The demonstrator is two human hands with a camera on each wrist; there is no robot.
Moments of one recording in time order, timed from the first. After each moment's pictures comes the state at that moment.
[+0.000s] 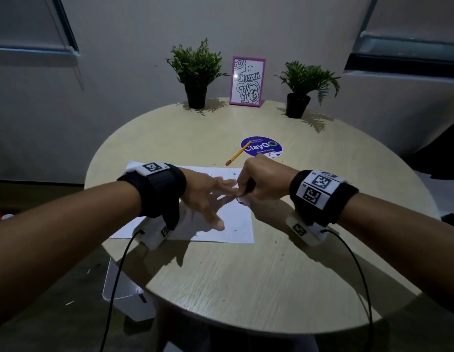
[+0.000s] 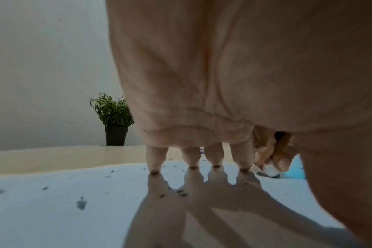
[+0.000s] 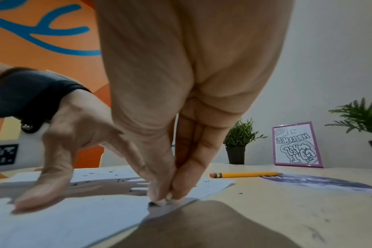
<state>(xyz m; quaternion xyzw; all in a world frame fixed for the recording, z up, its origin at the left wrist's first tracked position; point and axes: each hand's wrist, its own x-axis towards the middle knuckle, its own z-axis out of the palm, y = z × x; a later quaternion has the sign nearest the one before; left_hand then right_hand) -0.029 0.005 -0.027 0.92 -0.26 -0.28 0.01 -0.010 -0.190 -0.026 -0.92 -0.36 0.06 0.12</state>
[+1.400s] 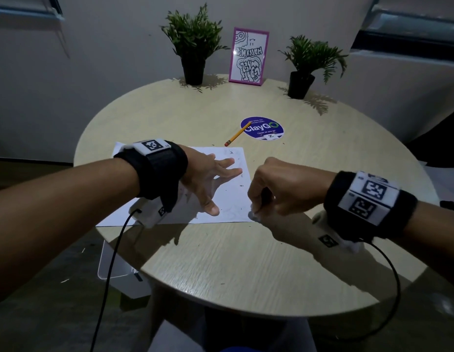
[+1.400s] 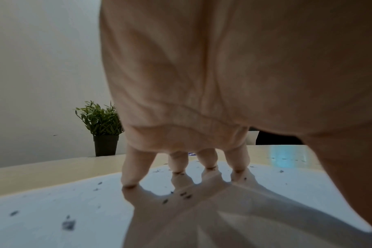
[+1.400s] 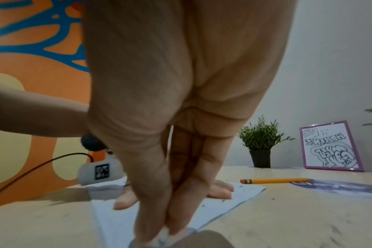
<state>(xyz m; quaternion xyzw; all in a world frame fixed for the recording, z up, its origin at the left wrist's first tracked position) -0.018 0.001 -0.038 0.92 -0.25 -0.30 -0.07 -0.060 -0.212 -0.017 -0.89 -0.42 0.15 0.08</state>
